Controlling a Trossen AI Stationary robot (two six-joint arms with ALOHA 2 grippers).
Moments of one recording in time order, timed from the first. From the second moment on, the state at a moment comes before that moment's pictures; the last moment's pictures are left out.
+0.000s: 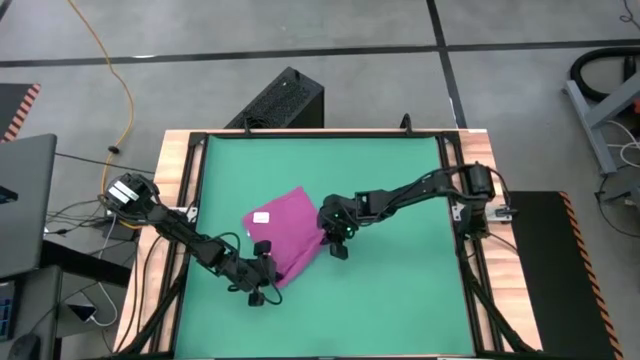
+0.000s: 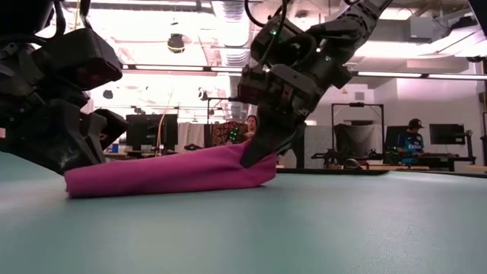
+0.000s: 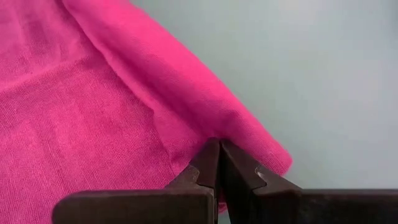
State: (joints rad) left arm -0.57 1.60 0.51 0.24 -0.30 -0.47; right arm -0.03 1.87 1.08 -0.03 -0.31 0.17
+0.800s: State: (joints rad) left arm -0.67 1.59 0.72 -0.21 -0.62 -0.45; right arm -0.05 1.87 1.08 -0.04 -0.32 0.13
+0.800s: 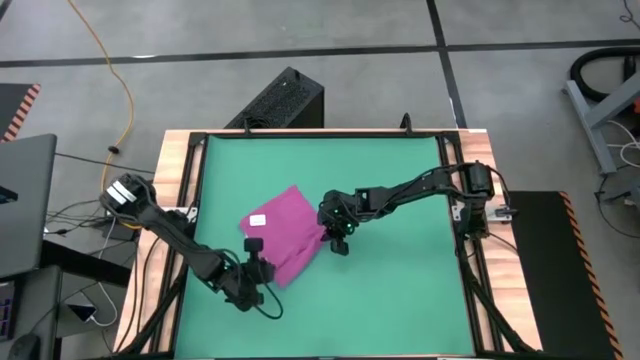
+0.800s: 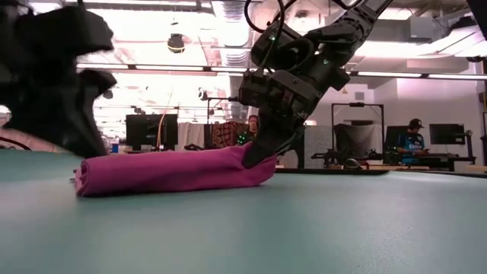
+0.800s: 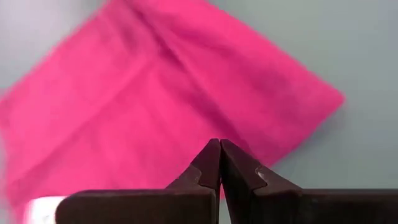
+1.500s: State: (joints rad) left arm -0.60 1.62 0.68 -0.04 -0.46 -0.36; right arm -0.08 1.87 1.12 -0.07 -0.37 0.10
